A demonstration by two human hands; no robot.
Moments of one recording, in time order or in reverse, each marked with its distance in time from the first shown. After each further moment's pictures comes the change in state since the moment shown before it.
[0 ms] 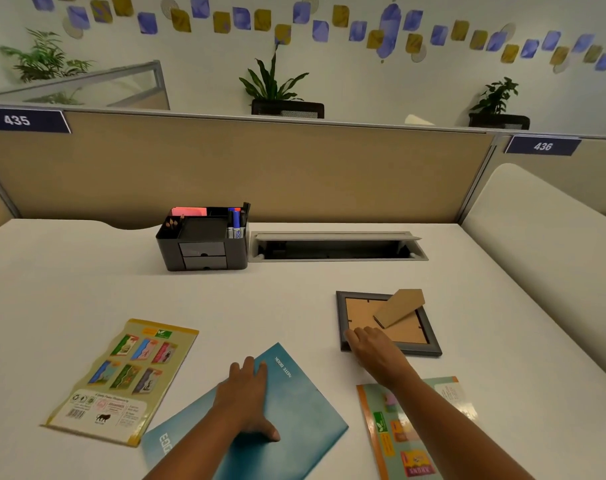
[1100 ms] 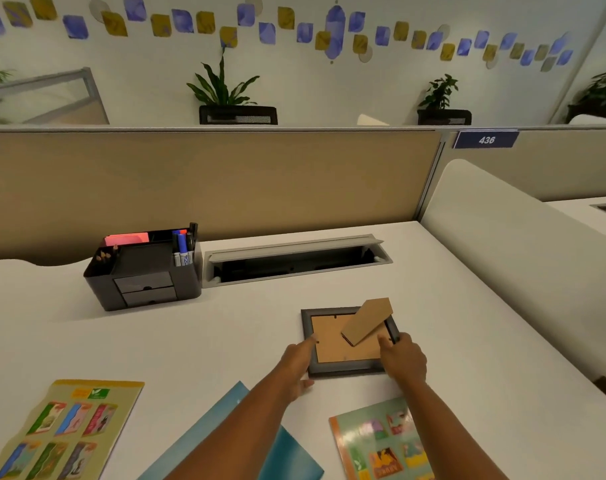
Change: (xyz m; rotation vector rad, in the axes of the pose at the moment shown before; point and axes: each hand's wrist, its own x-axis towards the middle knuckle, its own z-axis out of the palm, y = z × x) left_hand 0.101 0.115 -0.051 -1.606 -0.250 -0.180; right_hand -0.012 0.069 0.031 0.921 0.010 1.237
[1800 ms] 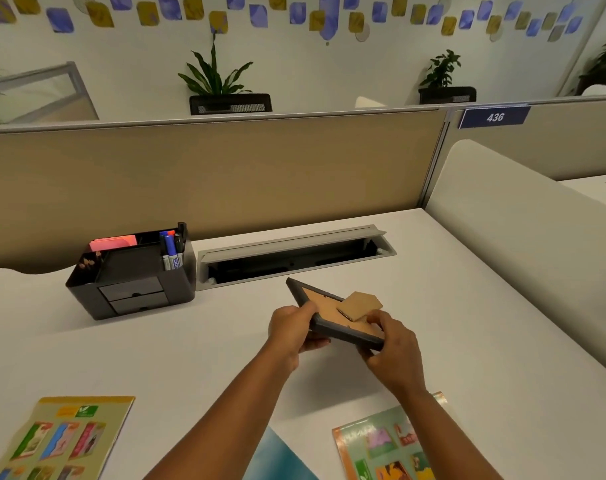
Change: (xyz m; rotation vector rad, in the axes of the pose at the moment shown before) left_hand -0.027 0.057 0.014 0.003 0.141 0.306; right_hand -0.017 -0.015 -0.004 0.030 0.132 -0.698
